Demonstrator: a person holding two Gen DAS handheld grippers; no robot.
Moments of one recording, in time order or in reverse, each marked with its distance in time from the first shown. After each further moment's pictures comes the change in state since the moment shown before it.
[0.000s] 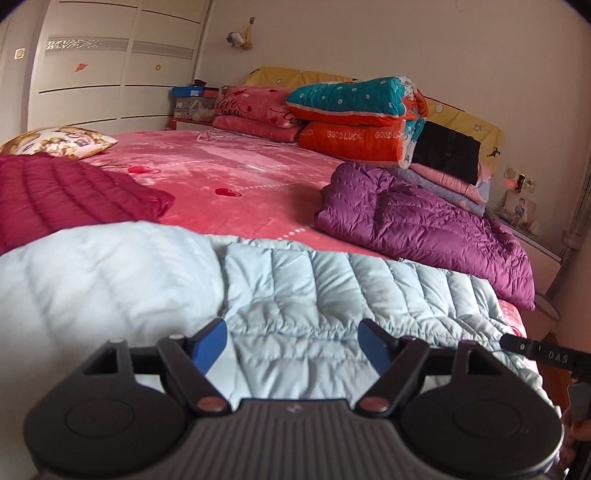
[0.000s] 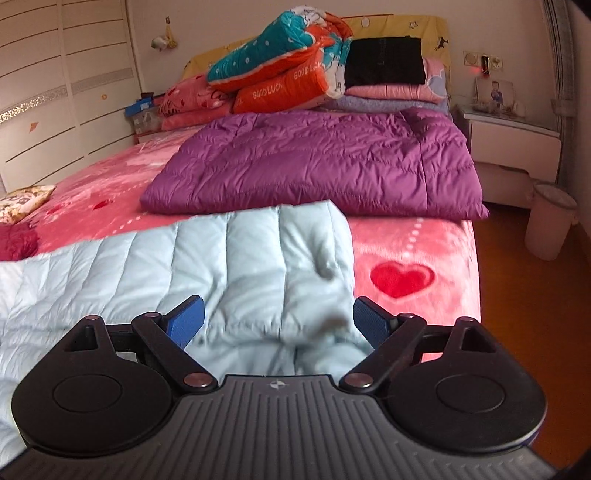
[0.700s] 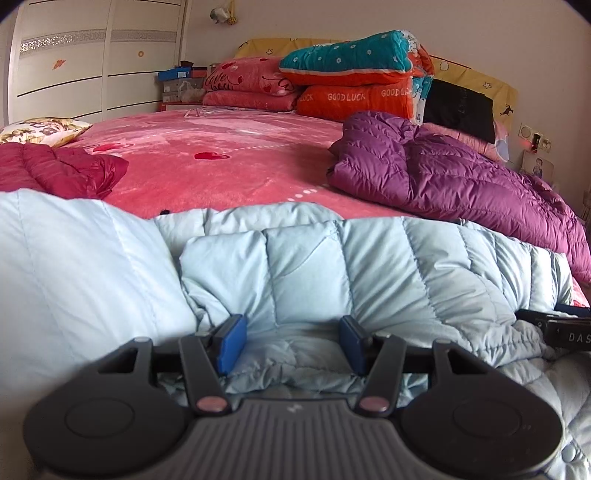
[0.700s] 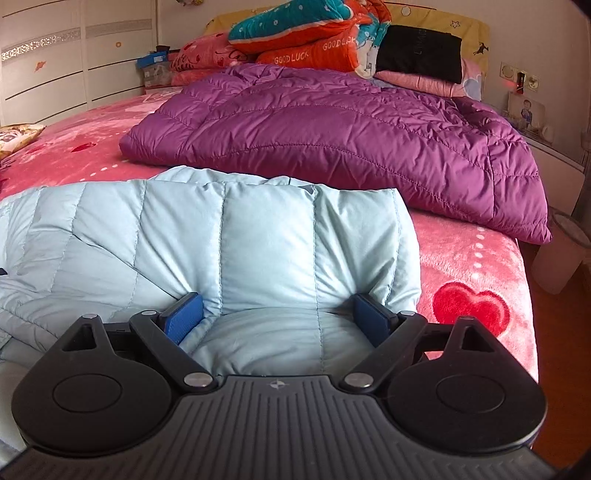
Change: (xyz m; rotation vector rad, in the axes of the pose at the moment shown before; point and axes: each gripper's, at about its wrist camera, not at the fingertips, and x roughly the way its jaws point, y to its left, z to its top) left arm 0.144 0.003 -0.001 0.085 0.070 0.019; right arm 0.119 0.030 0.012 -0.164 0.075 -0.043
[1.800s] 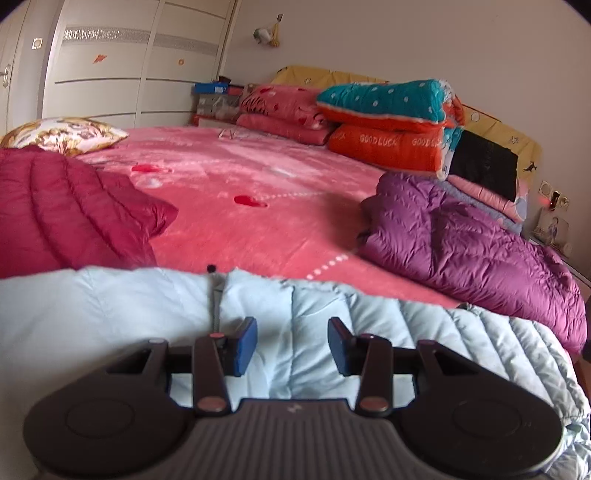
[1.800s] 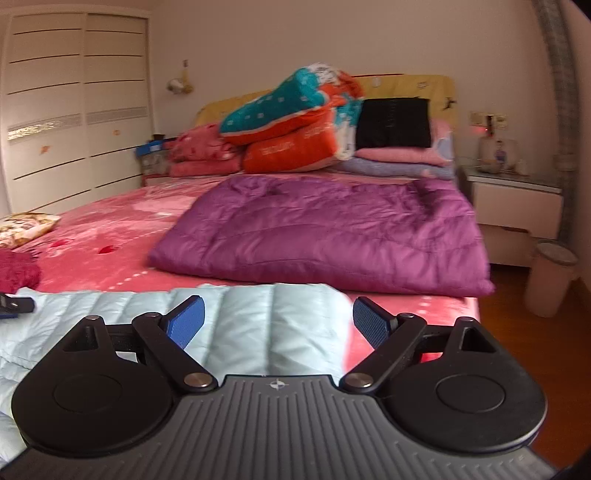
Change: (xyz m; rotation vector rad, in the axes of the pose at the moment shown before) left arm -0.027 0.025 0.041 -0.130 -0.077 0.040; right arm -0.098 -0.015 0.000 0.093 -0.270 0.044
